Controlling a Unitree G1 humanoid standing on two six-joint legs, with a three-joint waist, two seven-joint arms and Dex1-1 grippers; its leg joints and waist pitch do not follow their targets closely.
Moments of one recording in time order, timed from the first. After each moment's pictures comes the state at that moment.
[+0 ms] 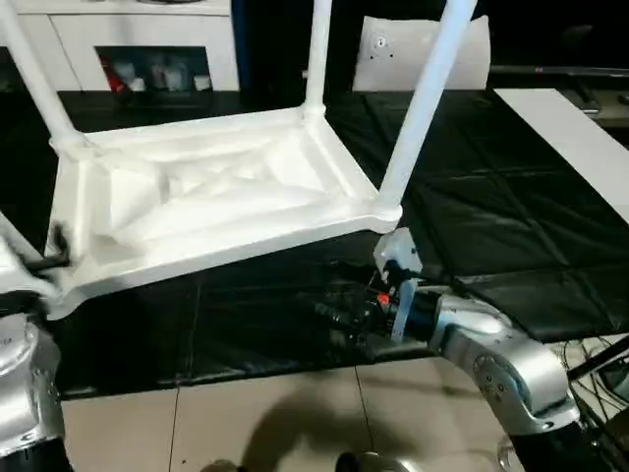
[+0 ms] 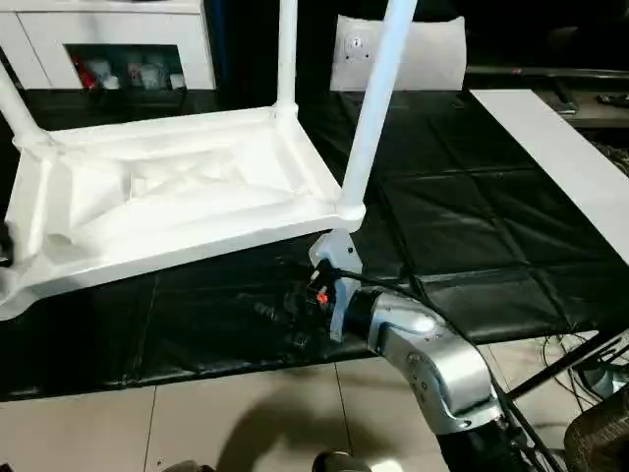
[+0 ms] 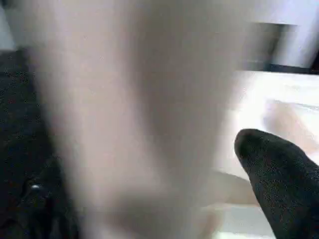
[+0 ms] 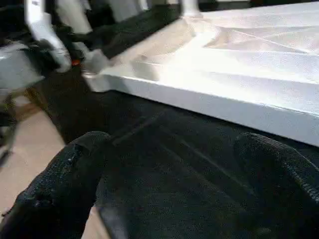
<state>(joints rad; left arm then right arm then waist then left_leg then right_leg) -0.14 0.31 0.54 0.10 -0.21 0.16 -0.17 -0.23 -0.26 0.23 -0.15 0.41 0.55 0.68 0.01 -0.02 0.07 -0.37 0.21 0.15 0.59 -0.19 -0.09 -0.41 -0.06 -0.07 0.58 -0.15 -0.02</state>
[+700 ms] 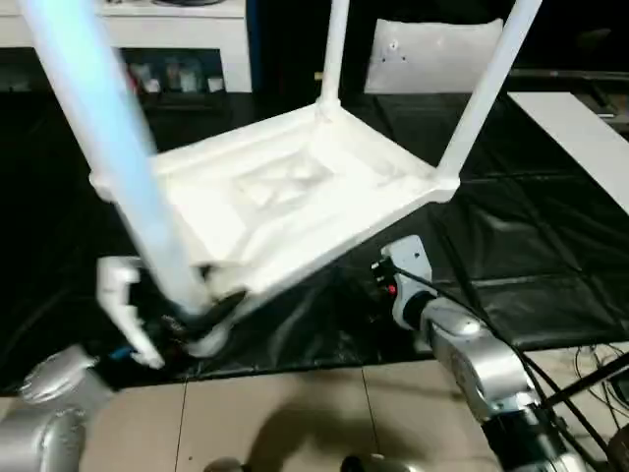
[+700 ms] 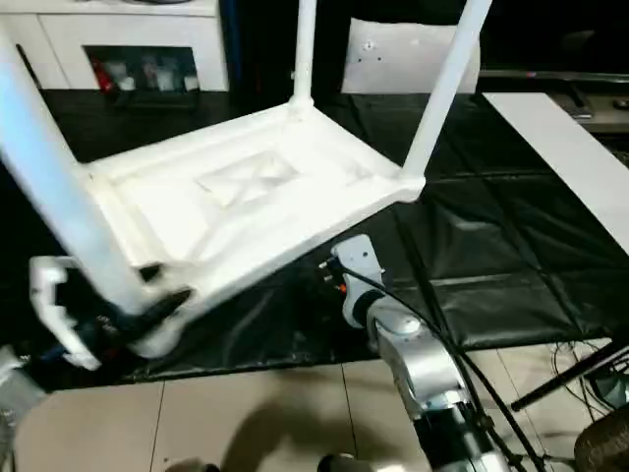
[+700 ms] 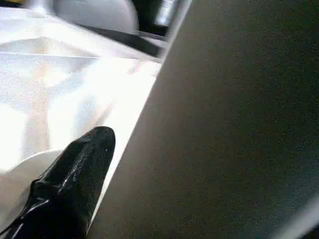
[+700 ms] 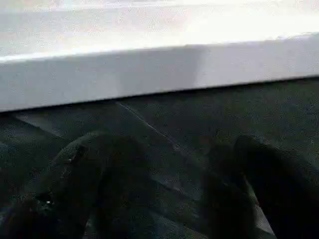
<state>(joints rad) 0.07 0.39 0.14 -0.23 -0.58 0.43 -0.89 -0.30 -0.18 0.20 0.27 0.11 0.38 0.26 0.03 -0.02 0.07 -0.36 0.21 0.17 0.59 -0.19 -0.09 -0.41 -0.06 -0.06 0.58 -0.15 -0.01</state>
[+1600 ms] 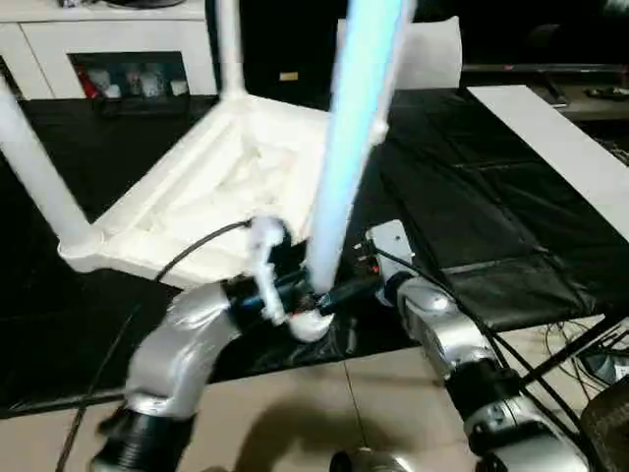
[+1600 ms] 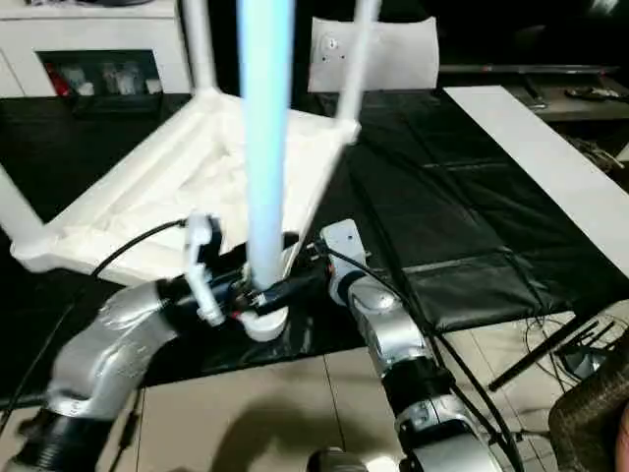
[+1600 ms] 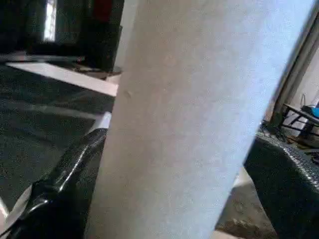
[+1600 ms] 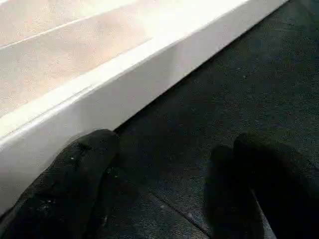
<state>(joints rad) -0.29 0.16 -0.17 -0.04 -0.44 0.34 -0.87 -0.51 -0.06 0.15 0.67 0.04 0.15 0.27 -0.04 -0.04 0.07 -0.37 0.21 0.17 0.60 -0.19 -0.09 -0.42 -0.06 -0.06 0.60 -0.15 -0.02</state>
